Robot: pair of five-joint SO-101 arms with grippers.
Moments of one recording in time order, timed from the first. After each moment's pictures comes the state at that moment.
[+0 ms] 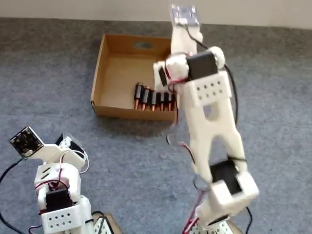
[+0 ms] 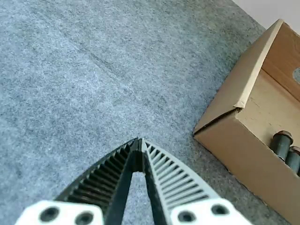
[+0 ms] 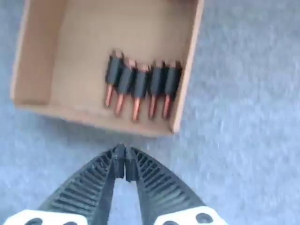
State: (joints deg) left arm -20.4 -103.2 96.2 48.8 29.3; right arm -23.3 3.2 -32.8 99.5 -12.5
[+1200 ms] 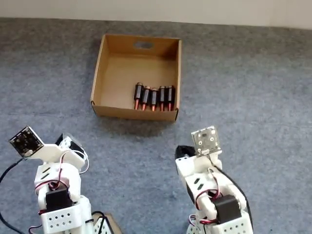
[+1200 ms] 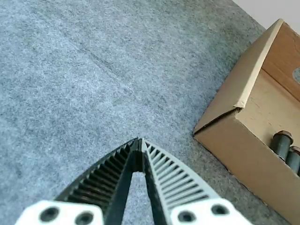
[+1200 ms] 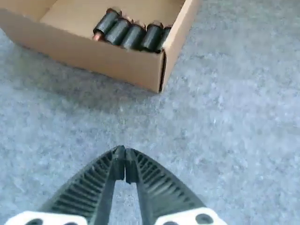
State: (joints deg) left arm -20.4 -103.2 96.2 48.8 29.3; right arm -20.7 -103.9 88.0 62.5 2.8
